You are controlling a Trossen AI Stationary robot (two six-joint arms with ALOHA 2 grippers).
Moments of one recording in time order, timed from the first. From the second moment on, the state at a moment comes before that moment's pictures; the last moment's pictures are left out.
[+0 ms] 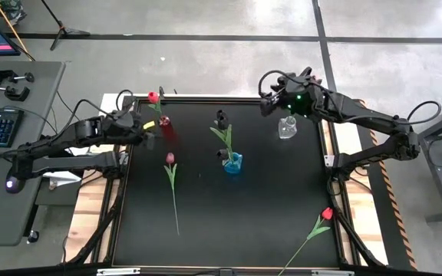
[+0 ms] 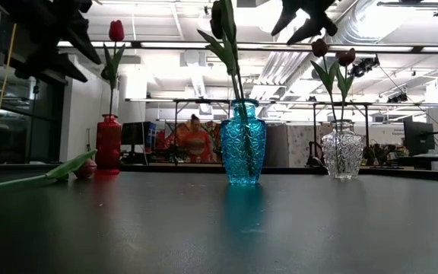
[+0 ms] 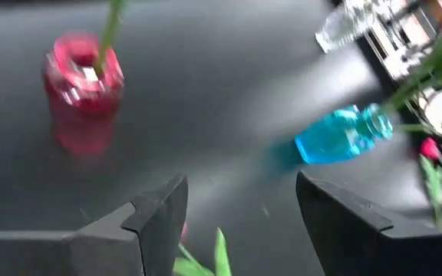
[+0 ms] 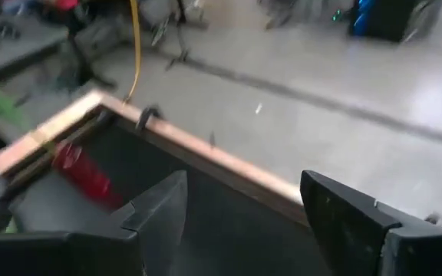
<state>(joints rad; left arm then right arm) 0.33 0.62 0.75 -0.85 -0.10 -0.77 -0.32 1.25 1.33 -0.58 0.47 0.40</state>
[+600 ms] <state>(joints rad) 0.32 0.61 0.75 -0.87 0.07 -0.87 0.01 1.30 1.33 -1.13 -0.15 0.81</state>
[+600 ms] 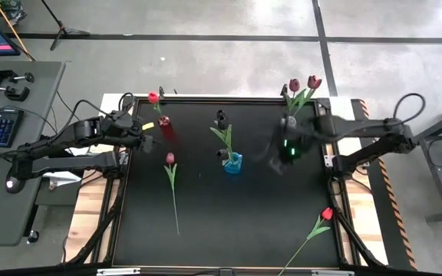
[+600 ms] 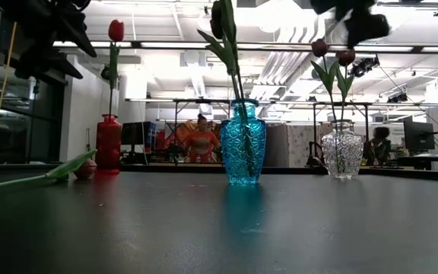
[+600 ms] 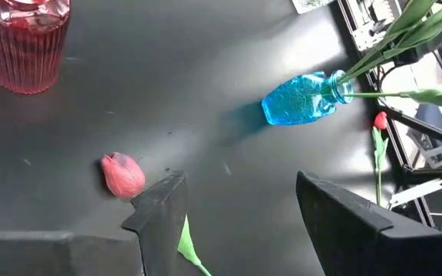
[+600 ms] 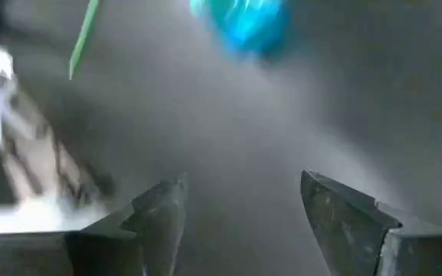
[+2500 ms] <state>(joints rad) 0.32 0.61 0.75 -0.86 0.23 -0.73 0.91 1.86 1.07 -0.83 -0.28 2.43</state>
